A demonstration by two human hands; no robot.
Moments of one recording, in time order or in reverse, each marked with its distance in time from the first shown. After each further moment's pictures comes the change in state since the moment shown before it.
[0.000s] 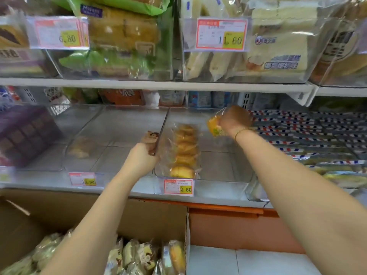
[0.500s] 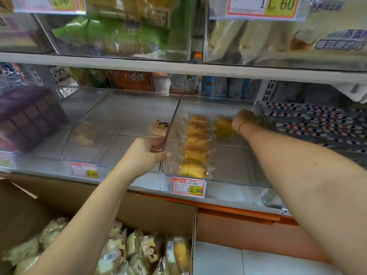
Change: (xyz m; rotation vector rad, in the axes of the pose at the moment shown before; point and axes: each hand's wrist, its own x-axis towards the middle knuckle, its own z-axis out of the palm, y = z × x) left_hand 0.002 -0.016 -0.004 -0.207 -0.104 -0.002; right_hand 0.043 0.006 0.060 -0.089 -0.190 0.105
